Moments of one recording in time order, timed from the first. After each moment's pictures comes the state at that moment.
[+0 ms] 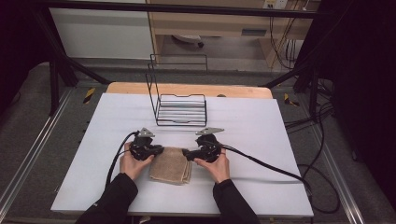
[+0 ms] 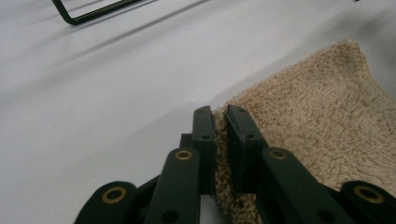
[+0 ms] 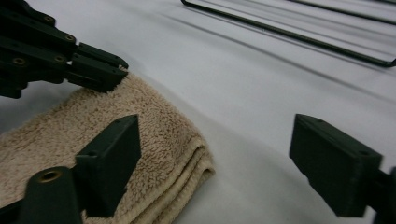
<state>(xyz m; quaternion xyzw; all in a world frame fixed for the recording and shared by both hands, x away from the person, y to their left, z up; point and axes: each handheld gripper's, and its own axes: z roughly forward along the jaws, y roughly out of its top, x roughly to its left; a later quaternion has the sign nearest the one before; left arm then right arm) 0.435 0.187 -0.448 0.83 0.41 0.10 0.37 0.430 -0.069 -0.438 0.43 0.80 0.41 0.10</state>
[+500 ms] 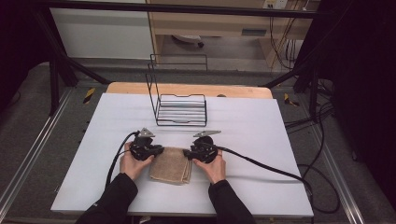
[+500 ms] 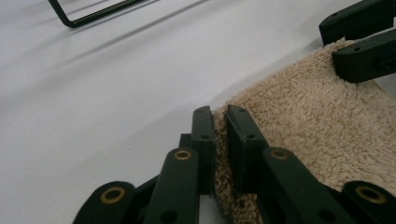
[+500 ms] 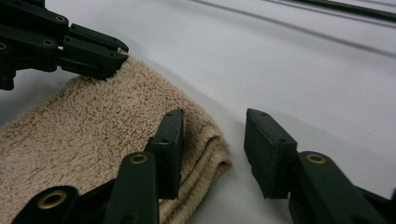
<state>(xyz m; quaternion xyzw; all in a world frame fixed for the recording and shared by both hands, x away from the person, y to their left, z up) 0.435 0.187 -0.449 0.83 0.40 0.11 0.37 0.430 -0.062 -0.452 0.45 0.80 0.40 0.07</state>
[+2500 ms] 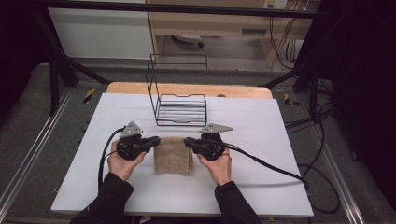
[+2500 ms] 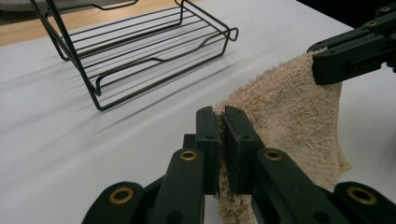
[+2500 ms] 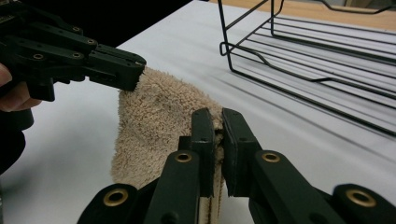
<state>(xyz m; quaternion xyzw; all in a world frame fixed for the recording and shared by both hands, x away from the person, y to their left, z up) 0.398 0.199 -0.383 0.79 0.37 0.15 0.47 0.403 -0.077 -0.387 0.37 0.77 0.51 0.10</state>
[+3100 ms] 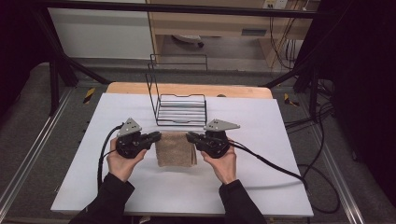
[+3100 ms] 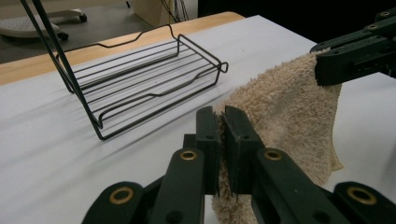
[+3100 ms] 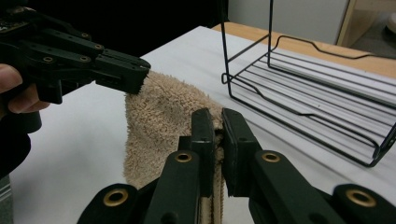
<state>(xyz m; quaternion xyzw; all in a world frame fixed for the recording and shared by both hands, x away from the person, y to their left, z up) 0.391 0.194 -0.361 0.77 0.36 0.18 0.49 0.397 -0.086 -0.359 0.34 0.77 0.53 0.13</state>
